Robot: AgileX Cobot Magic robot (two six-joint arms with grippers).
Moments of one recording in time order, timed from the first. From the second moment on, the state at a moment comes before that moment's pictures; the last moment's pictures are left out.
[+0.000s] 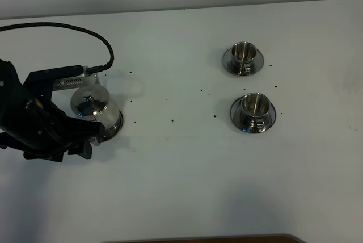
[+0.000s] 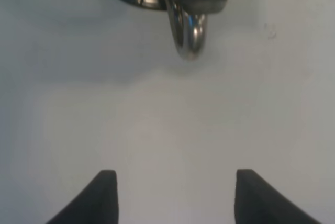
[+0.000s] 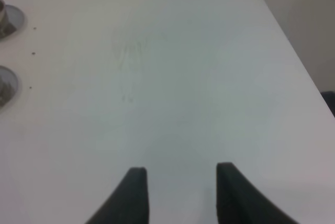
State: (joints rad) left arm -0.25 1.51 -0.83 -0.10 0.74 -0.20; right arm -0.06 -0.01 -0.52 0.00 1.12 -0.04
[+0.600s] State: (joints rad) left arm -0.24 1.70 -0.94 -0.05 0.69 -0.22; right arm -0.06 -0.01 -0.52 0.00 1.12 -0.05
